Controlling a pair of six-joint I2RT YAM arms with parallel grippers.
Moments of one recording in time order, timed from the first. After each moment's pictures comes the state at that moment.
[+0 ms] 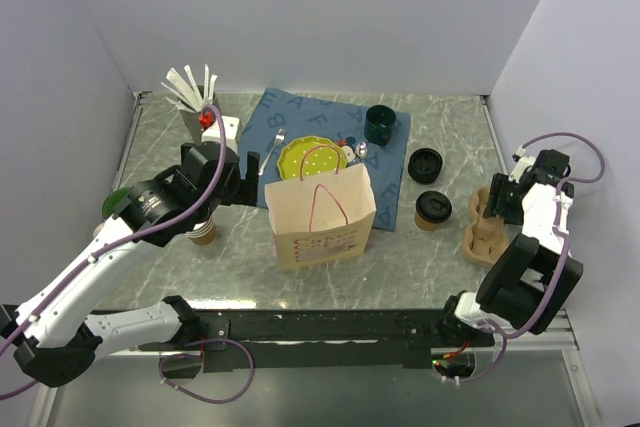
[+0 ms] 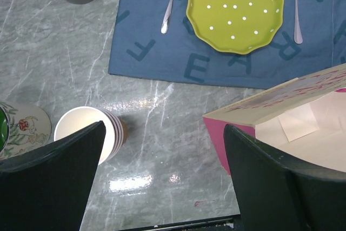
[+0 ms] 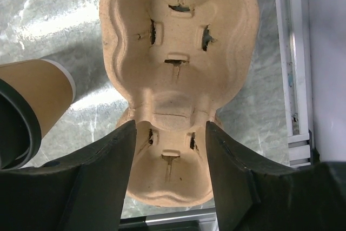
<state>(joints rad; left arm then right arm) -0.77 1.04 1.33 -0.95 -0.52 -0.38 -0.58 1.35 1.00 -0.77 -0.19 -0.24</state>
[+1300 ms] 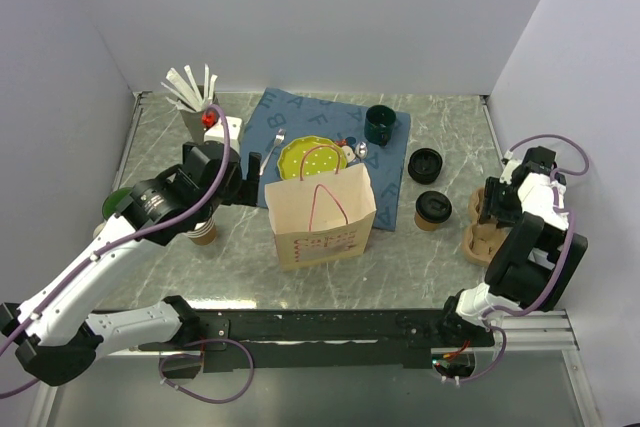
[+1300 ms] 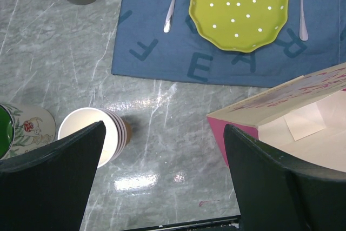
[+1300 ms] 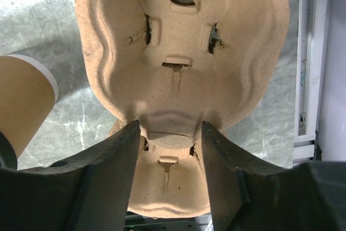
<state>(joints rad) -0.77 1.05 1.33 -0.95 -0.52 -0.36 -0.53 1.49 1.03 -0.79 -0.12 -0.24</state>
